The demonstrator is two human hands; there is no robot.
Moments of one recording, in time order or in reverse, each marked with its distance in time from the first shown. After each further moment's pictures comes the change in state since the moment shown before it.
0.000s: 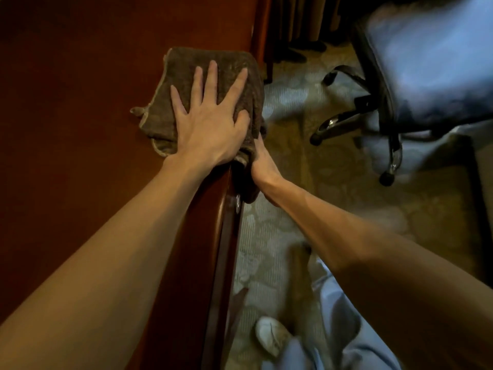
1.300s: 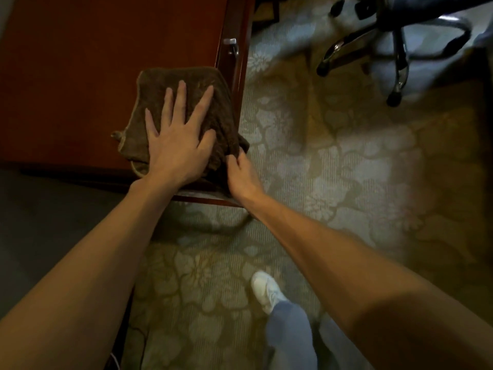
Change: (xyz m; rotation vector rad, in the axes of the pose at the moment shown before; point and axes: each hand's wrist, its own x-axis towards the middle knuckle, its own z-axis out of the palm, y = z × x) left_hand -0.357 -0.012 0.004 0.001 -0.048 -0.030; right_hand -0.326 0.064 0.132 0.308 -0.027 0.177
